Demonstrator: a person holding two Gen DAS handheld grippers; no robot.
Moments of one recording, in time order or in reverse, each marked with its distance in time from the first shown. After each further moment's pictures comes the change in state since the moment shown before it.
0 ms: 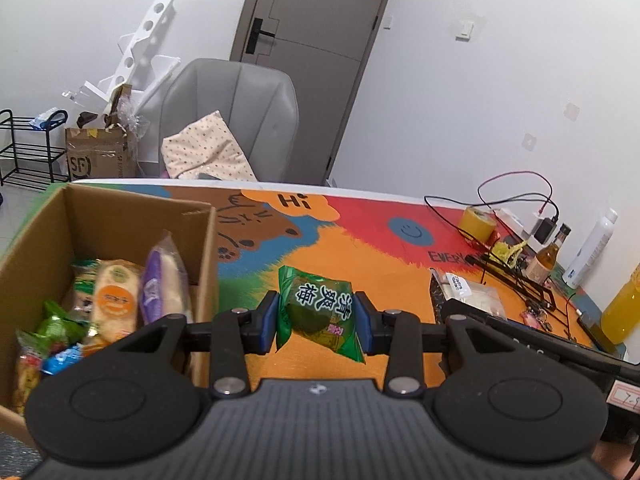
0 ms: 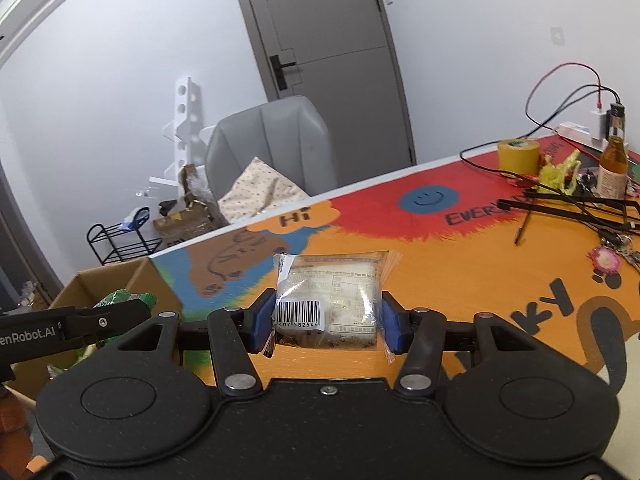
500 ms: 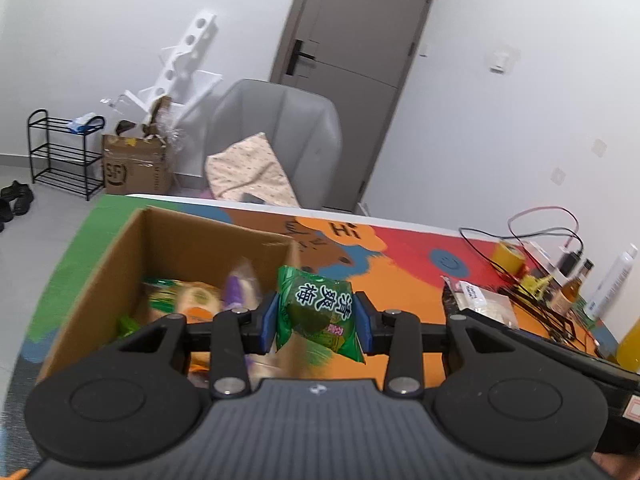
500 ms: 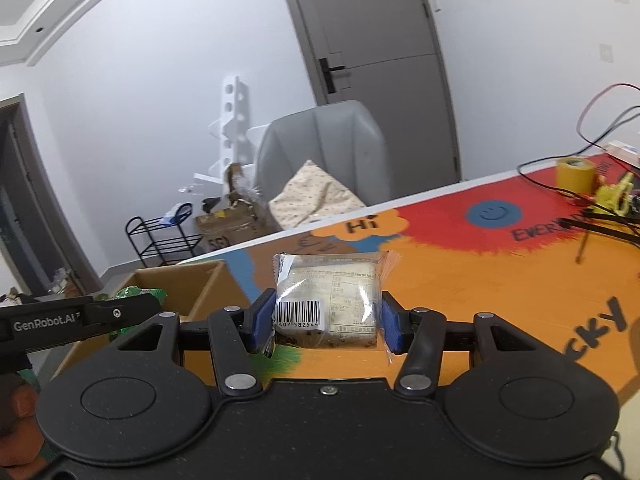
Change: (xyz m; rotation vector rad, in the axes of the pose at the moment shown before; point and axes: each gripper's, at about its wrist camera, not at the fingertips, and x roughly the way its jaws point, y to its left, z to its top) left arm -0.034 0.048 0.014 -0.063 -0.062 0.085; right arm -0.001 0.052 0.005 -0.055 -0.007 0.120
